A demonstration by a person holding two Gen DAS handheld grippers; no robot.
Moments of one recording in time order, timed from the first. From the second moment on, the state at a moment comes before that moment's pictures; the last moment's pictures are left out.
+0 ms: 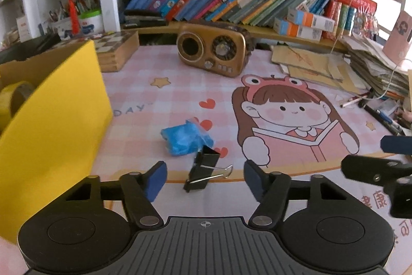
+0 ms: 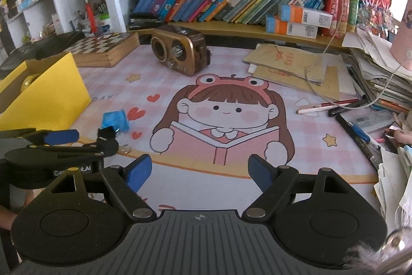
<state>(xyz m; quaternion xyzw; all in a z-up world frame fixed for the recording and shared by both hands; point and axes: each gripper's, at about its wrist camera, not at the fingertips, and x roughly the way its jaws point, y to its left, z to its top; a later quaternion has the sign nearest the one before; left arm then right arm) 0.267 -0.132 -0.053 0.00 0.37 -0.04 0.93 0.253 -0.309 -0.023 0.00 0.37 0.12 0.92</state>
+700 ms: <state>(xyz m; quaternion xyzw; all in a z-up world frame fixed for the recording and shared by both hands) 0.247 -0.113 -0.050 -0.02 0.38 -0.01 0.93 0.270 -0.304 -0.035 0.01 0.39 0.14 0.91</state>
